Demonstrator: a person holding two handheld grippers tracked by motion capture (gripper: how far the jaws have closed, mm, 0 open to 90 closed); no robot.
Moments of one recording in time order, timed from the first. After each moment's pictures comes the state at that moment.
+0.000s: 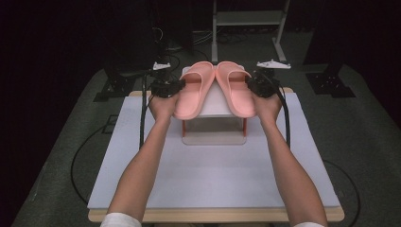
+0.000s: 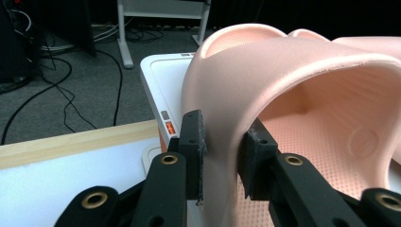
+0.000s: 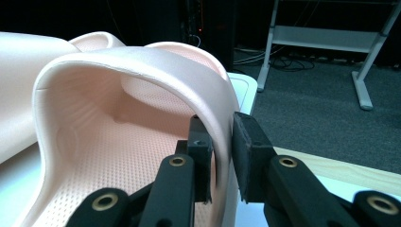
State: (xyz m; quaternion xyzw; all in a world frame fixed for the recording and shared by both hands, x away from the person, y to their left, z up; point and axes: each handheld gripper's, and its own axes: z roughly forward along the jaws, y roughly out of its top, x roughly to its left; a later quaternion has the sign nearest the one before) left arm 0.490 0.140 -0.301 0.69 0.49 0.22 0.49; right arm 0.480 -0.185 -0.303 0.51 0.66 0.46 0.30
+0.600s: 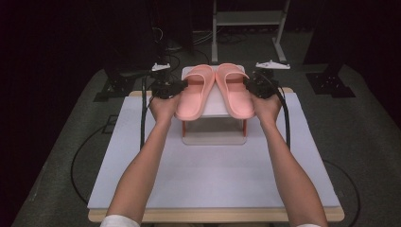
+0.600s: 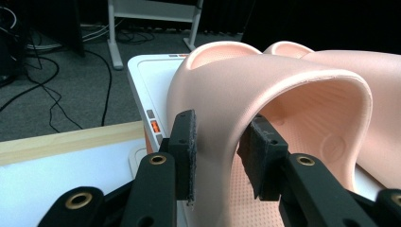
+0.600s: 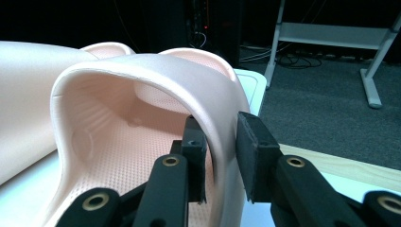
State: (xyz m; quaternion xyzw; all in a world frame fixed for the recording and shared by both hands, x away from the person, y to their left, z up) left arm 0.484 0.139 -0.301 0.68 0.49 0.20 0.51; right arm 0.476 -0.183 -0.301 0.51 0.67 0.46 0.28
